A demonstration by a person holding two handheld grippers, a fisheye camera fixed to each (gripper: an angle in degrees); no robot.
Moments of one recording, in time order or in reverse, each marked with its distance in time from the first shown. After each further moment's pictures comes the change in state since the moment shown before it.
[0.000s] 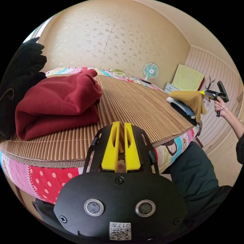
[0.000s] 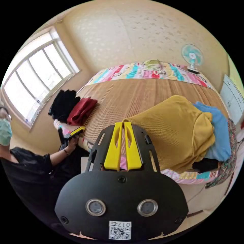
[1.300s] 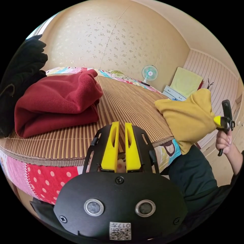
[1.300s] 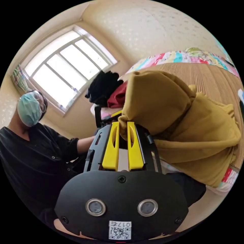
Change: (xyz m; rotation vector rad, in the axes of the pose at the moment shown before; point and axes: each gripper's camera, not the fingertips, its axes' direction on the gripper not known) left arm -0.065 -0.006 -0.015 0.022 0.030 -0.017; right arm -0.111 0.084 0.106 -0.054 -0.470 -0.103
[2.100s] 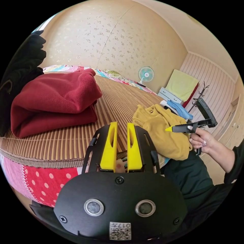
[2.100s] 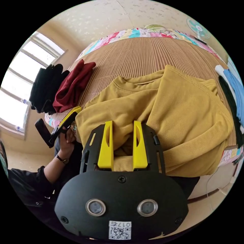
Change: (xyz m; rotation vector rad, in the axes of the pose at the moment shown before) left arm 0.006 -0.038 -0.033 0.007 0.078 -0.016; right arm 0.078 -0.052 0.095 -0.192 0.446 0.326
